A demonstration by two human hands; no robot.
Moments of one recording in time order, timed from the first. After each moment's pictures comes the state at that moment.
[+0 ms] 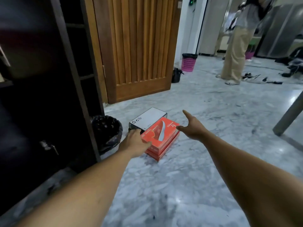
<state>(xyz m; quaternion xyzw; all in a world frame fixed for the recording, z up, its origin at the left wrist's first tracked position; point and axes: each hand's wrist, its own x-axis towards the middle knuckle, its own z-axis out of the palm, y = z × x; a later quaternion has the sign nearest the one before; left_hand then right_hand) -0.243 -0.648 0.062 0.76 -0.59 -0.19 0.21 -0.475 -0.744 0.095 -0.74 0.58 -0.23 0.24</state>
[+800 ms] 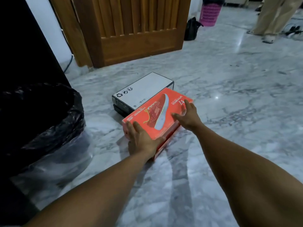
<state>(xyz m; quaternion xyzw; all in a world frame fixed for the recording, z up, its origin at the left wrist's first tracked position) -0.301 -0.851 -0.162 0.83 -0.44 -0.23 0.26 -0.454 -0.997 -0.162 -0.70 0.60 -0.22 0.32</state>
